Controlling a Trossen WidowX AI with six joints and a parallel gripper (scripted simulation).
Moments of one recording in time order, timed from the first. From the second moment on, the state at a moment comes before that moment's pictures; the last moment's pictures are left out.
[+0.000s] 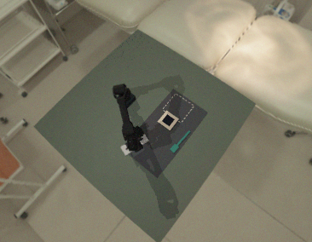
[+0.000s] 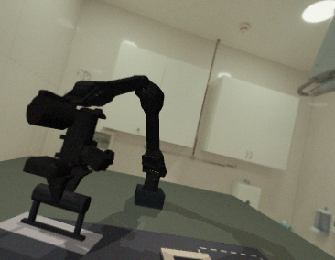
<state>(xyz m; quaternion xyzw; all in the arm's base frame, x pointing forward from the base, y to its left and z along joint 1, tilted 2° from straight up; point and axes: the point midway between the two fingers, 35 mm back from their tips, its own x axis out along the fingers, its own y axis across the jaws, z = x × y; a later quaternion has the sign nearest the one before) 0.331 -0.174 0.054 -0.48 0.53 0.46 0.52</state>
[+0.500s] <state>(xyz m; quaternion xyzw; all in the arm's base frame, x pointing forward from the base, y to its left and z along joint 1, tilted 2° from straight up) 0.331 -0.175 0.054 -0.55 0.46 0.54 0.44</state>
